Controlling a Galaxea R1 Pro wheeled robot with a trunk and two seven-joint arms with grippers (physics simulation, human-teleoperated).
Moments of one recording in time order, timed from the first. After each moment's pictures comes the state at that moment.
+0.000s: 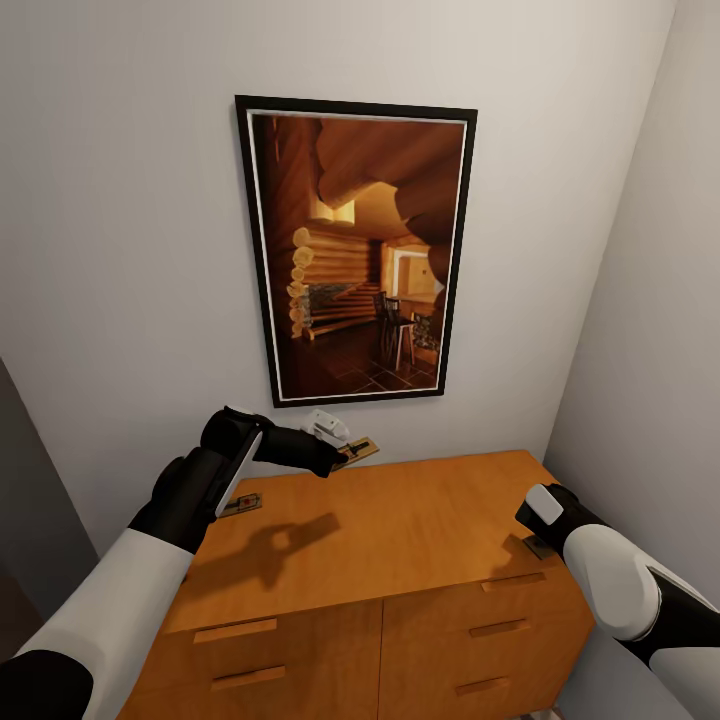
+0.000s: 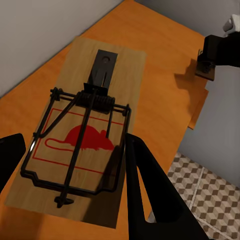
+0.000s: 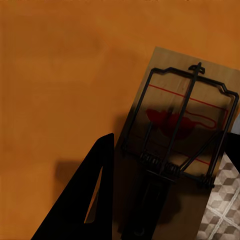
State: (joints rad) left arm -0.87 0.03 -0.31 -1.19 -0.09 0.97 -0.88; right arm -1.01 -0.11 -0.60 -0.19 -0.12 0.35 -0.50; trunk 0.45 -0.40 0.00
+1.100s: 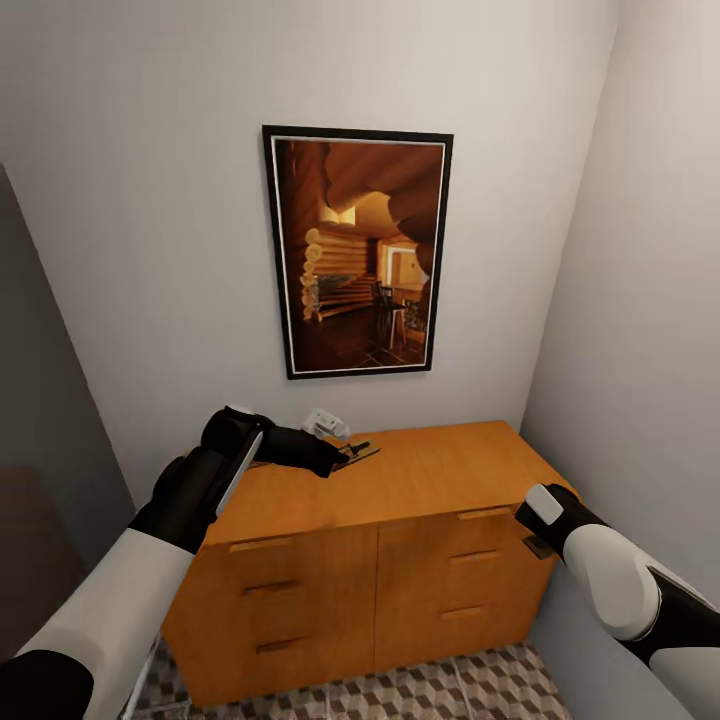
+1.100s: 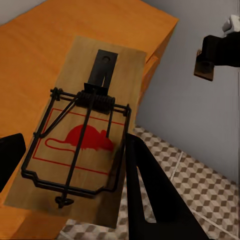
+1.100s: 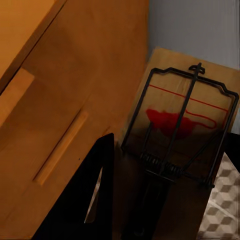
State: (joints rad) left arm -0.87 0.03 -0.31 -1.19 -0.09 0.97 -0.88; right arm -1.01 -0.11 -0.60 -0.19 -0.12 0.35 -0.50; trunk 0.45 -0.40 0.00
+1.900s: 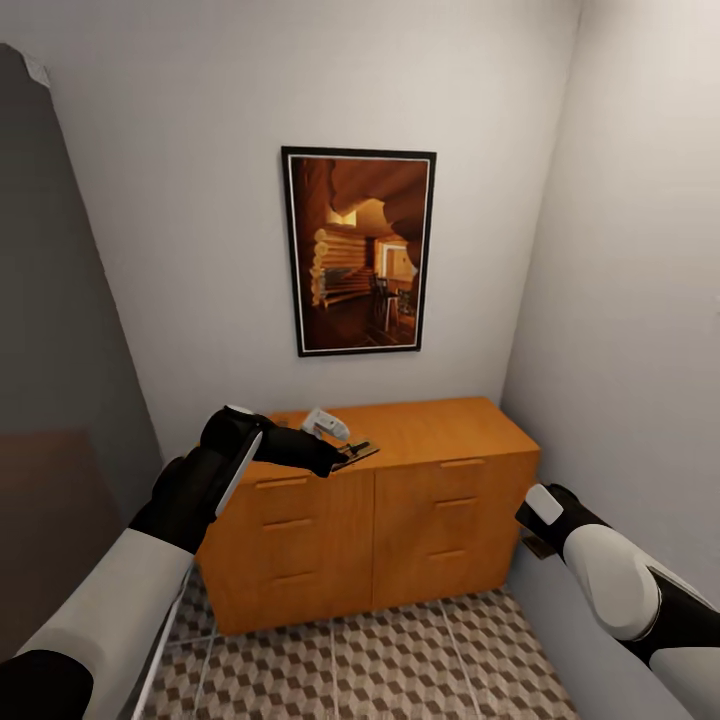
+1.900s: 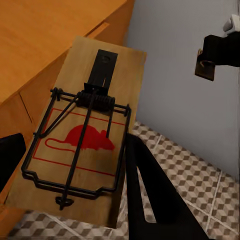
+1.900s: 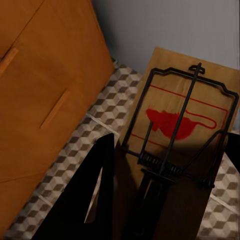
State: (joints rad) left arm -0.87 0.03 -0.31 -1.19 -0.09 0.97 -0.88; right arm -1.01 -0.11 -0.60 -0.19 -0.12 0.35 -0.50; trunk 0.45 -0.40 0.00
